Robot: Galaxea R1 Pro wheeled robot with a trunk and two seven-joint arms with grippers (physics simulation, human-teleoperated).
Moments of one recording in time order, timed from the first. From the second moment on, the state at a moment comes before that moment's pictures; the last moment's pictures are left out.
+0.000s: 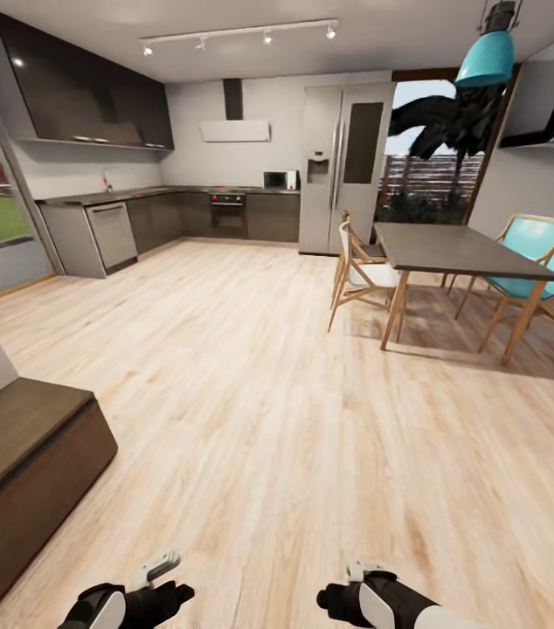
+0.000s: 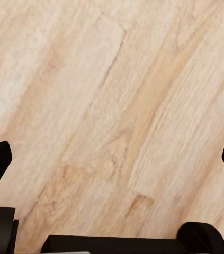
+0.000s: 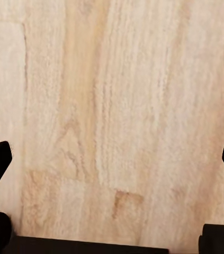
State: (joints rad) left arm -0.25 0.13 -0.15 -0.83 0.68 0.63 0.06; right arm -0.60 0.08 0.65 -0.10 -0.82 0.29 0.00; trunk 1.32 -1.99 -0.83
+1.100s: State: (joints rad) left arm -0.25 0.13 -0.15 -0.83 0.68 0.63 0.06; right arm -0.60 0.09 0.65 -0.10 -0.82 0.29 0.00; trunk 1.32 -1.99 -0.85
